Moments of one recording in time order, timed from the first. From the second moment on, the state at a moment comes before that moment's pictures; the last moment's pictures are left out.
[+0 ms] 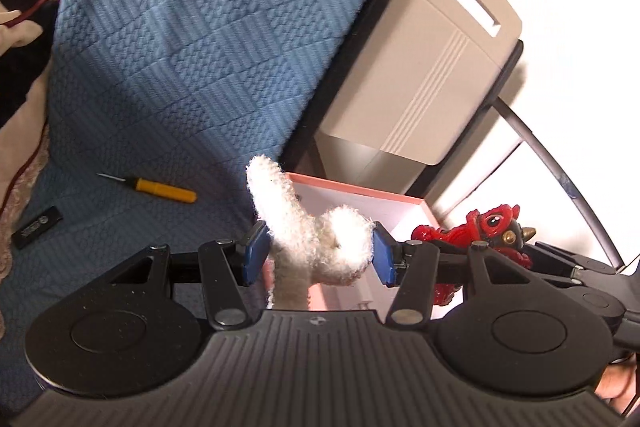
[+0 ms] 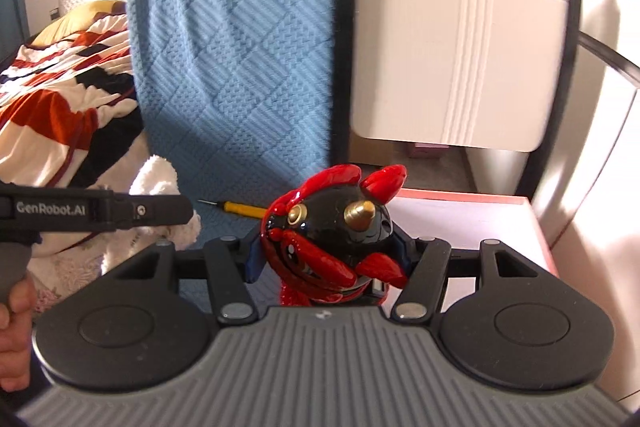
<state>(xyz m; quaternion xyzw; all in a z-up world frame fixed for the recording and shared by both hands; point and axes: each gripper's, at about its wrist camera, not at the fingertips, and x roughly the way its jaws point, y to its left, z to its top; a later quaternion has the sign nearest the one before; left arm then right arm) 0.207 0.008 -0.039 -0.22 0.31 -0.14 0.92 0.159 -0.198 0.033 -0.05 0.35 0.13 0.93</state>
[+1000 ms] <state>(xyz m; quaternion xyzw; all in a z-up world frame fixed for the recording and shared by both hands) 0.265 -0.154 -0.135 -0.14 0.44 -0.18 0.87 0.161 -0.363 -0.085 0.00 0.46 0.02 0.89</state>
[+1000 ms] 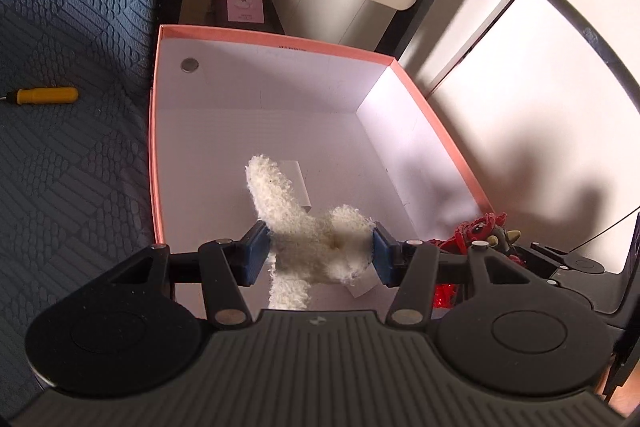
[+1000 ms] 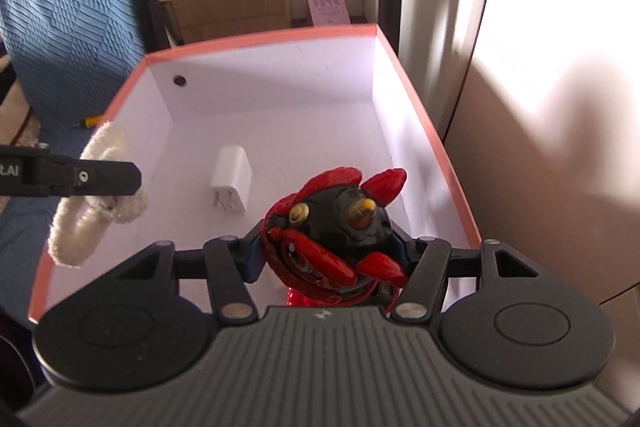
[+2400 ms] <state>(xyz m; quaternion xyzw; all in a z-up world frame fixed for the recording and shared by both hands) 0.158 -0.052 -0.015 -0.15 0.29 -0.14 0.94 0.117 -0.253 0.024 -0.02 0.32 0.15 0.94</state>
